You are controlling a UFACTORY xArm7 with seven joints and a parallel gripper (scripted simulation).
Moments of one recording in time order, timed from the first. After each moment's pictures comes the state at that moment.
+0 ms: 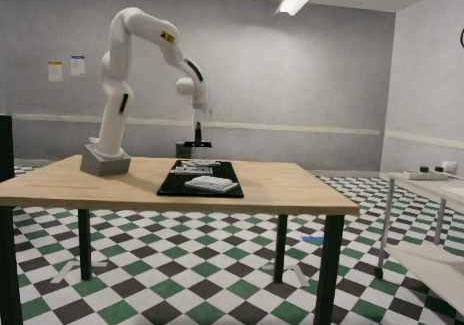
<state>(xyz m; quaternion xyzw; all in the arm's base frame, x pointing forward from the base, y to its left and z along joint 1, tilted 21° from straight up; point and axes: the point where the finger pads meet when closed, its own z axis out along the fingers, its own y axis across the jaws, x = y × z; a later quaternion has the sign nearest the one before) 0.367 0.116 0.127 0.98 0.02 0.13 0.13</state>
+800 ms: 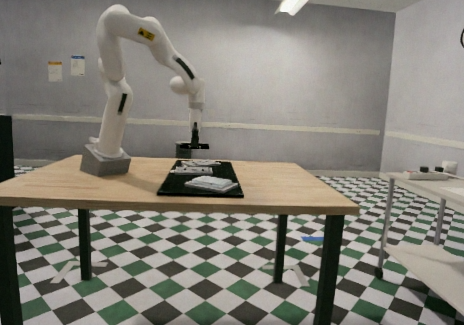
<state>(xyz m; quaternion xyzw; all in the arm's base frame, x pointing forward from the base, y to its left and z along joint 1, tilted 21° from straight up) 0.353 0.041 0.144 0.98 0.02 0.14 0.12</state>
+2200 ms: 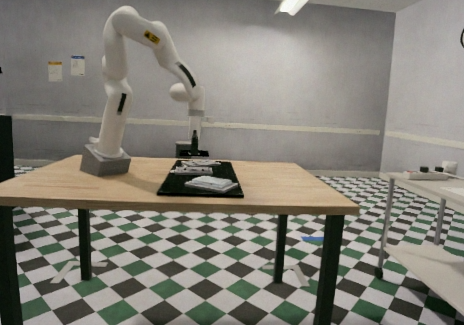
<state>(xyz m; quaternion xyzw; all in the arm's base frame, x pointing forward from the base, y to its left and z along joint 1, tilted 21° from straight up) 0.361 0.032 0.114 0.98 0.02 0.14 0.12</state>
